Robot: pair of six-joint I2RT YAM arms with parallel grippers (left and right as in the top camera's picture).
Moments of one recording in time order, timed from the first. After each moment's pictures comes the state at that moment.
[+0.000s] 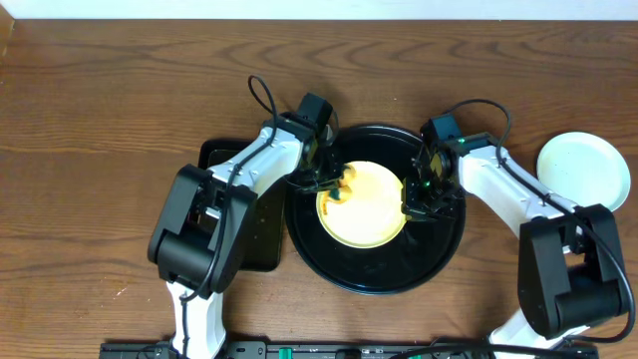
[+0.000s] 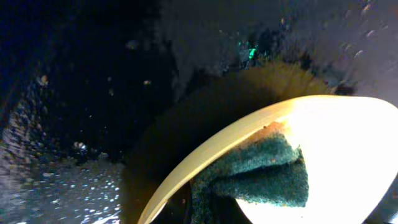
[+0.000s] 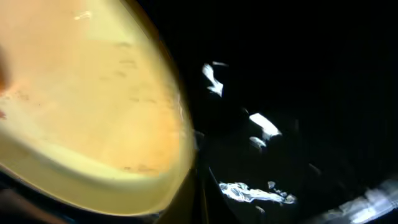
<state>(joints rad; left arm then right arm) -0.43 2.04 1.33 -0.71 0.36 -0.58 0.27 1.80 1.09 -0.91 -0.30 0.41</state>
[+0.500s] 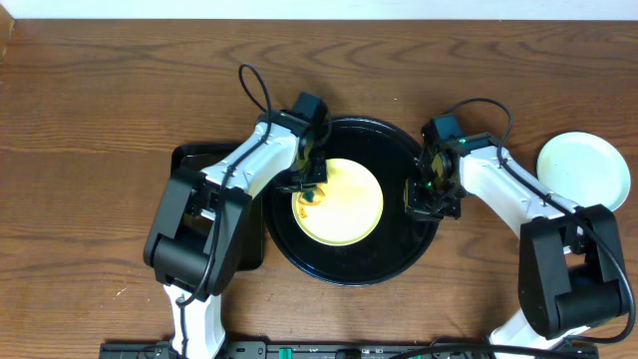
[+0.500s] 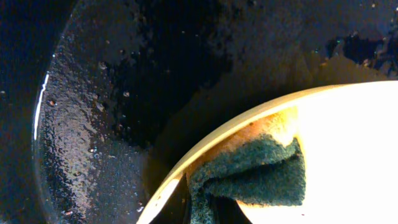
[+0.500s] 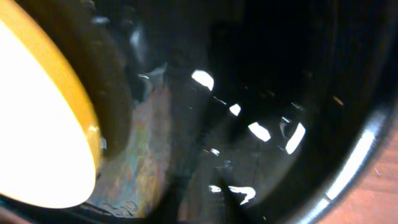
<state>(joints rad) -0.43 2.03 1.36 -0.85 0.11 -0.50 0.27 1.80 1.09 -0.88 -0.29 0.40</state>
